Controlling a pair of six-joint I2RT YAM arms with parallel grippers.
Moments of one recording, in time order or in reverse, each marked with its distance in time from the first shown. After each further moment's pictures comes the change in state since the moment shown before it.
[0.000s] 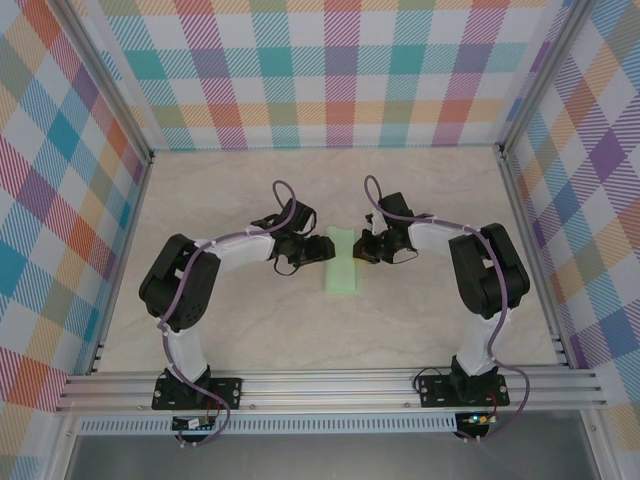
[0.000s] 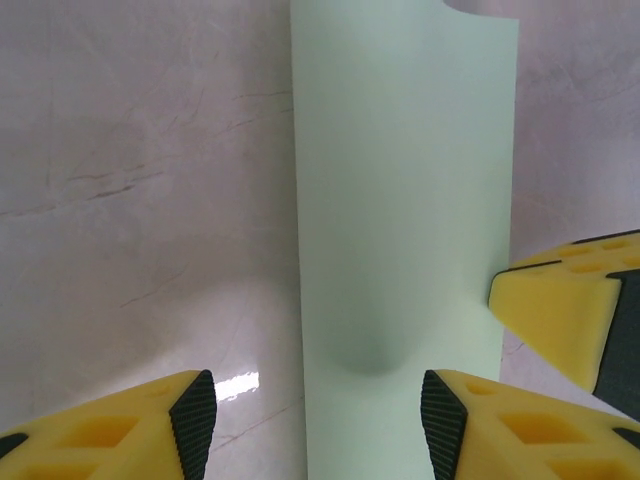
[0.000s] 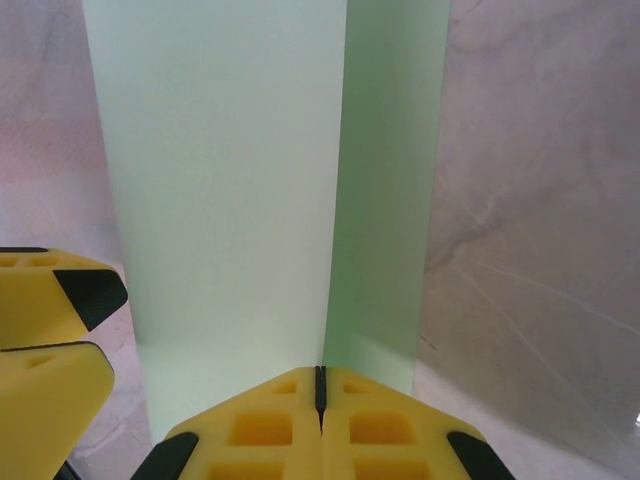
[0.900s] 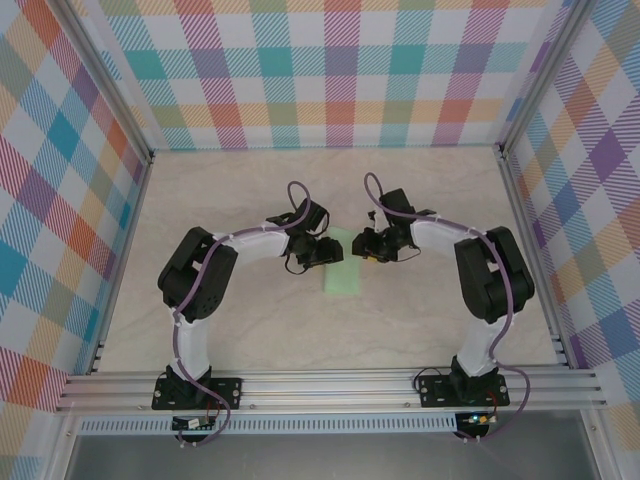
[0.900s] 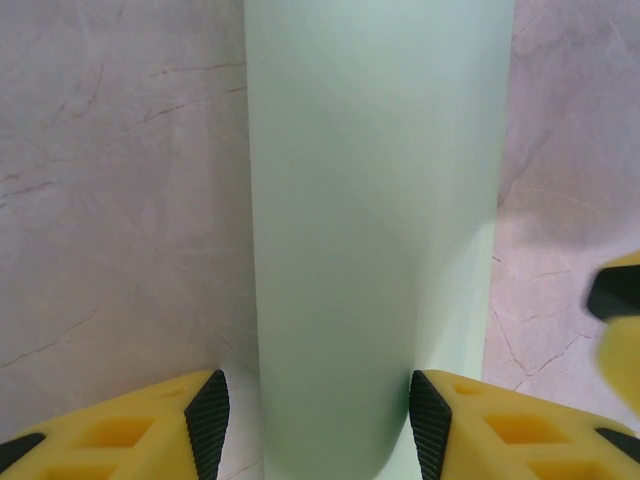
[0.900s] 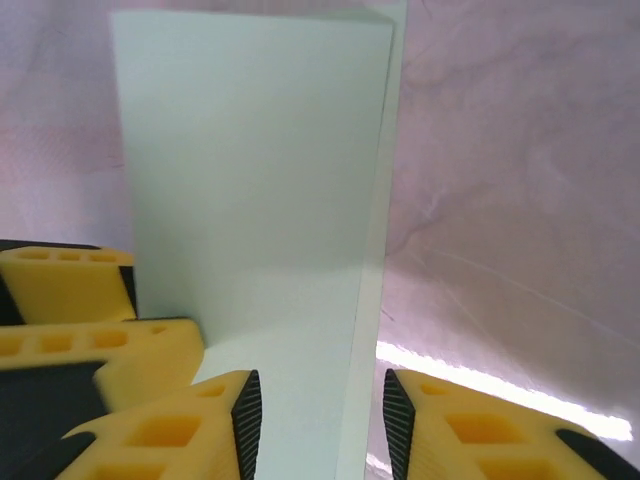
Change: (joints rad) left arm -0.037 0.098 0.089 -0.057 -0.003 0.000; right arm 0.000 -0.078 0.026 -0.101 0.114 -0.054
